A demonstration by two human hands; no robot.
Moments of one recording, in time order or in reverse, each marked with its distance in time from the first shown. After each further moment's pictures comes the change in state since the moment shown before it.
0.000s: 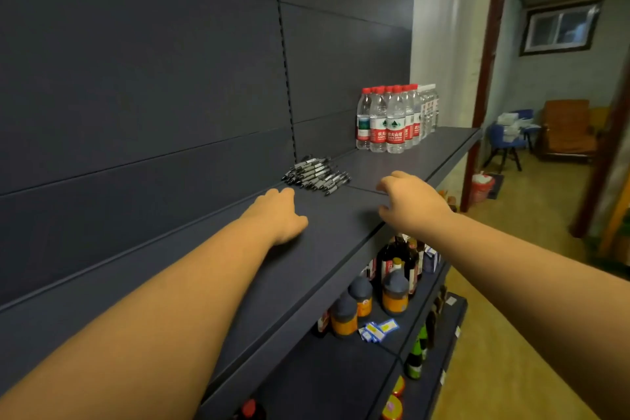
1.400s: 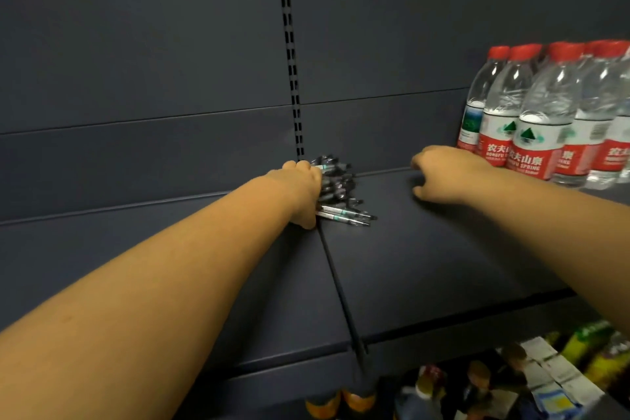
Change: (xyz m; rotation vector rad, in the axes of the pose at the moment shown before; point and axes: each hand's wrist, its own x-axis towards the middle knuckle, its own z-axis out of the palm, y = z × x) left_hand 0.276 0.122 0.045 0.452 -0.180 -0.482; right_hand 0.388 0.164 0.116 -0.101 -0.170 -0.629
